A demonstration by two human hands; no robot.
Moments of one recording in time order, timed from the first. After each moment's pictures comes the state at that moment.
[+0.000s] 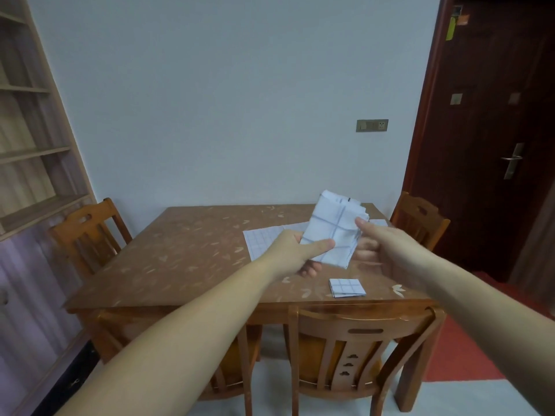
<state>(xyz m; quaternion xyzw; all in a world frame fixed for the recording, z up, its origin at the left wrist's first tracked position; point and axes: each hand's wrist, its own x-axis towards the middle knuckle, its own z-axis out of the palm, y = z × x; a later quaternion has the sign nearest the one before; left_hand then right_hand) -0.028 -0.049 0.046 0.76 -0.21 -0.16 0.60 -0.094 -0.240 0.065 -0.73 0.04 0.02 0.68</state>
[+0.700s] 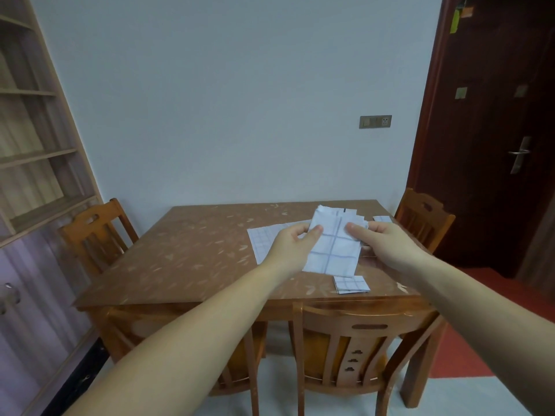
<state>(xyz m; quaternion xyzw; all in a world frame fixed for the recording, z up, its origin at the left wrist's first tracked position) -0.031 -0.052 0.035 0.75 -0.20 -0.05 0.62 -0.091 -0.224 0.061 -0.76 0.05 -0.05 0.65</state>
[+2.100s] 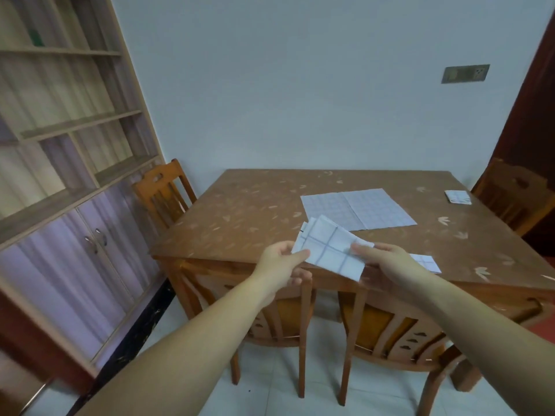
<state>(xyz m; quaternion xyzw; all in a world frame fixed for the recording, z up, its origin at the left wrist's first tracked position) -0.022 0.098 -0.036 0.72 0.04 -0.11 0.68 -0.037 -0.119 -0.028 -0.70 0.10 0.11 0.70</state>
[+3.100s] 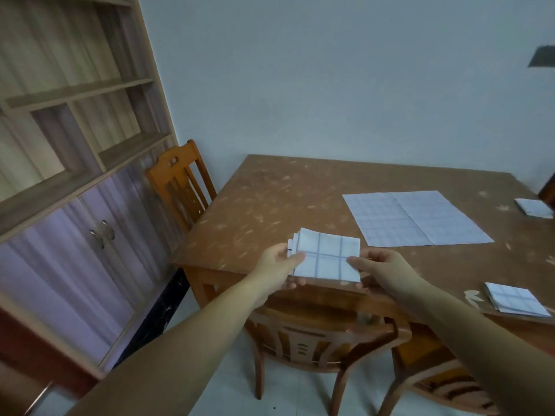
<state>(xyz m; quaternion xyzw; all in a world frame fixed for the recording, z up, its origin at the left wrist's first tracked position) 0.148 0.283 -0.076 0.73 0.06 -0.14 0.66 0.135 0.064 -0.065 -0.77 0.08 0.12 0.62</state>
